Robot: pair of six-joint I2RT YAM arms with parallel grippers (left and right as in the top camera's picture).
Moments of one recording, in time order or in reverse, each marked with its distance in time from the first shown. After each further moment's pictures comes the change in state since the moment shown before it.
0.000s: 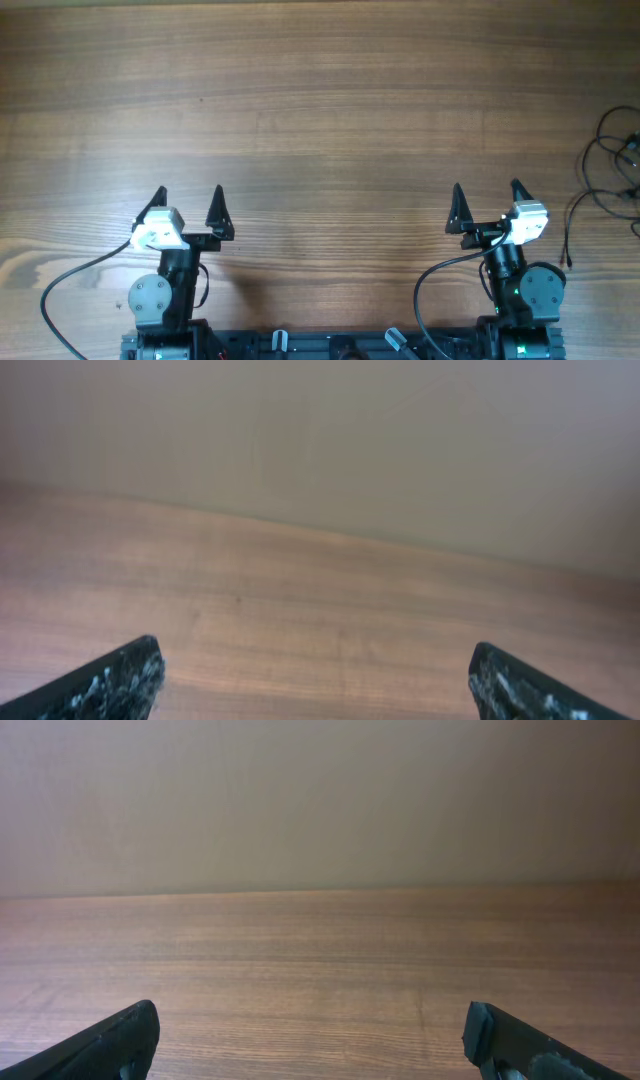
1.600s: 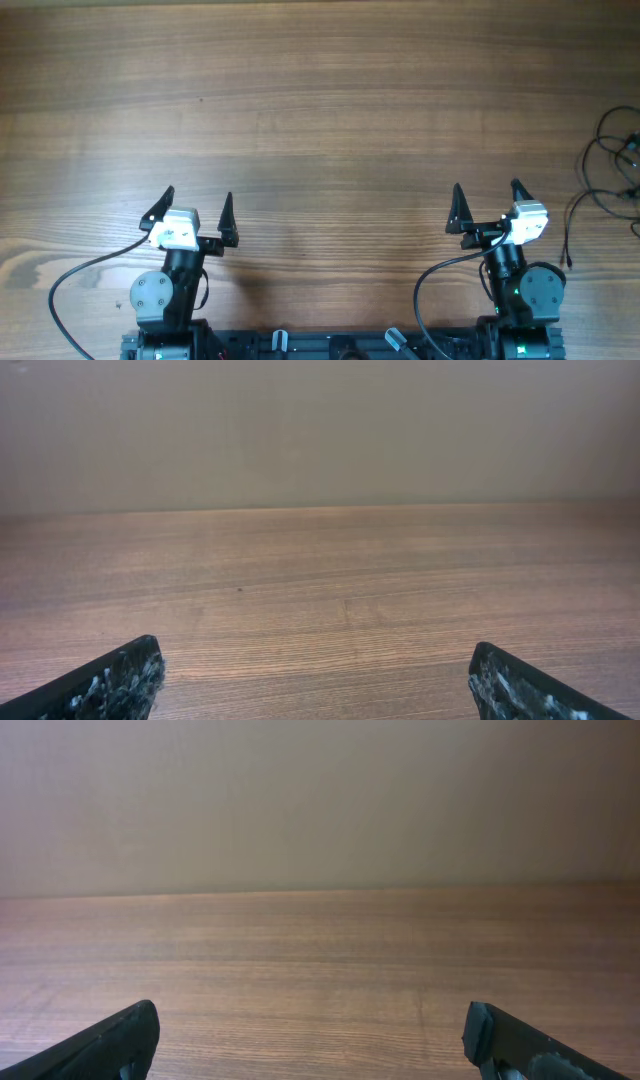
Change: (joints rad) left arm 0.000 0.001 0.000 -0.053 0.071 0.192; right arm 0.000 0.000 0.000 0.000 0.000 0.000
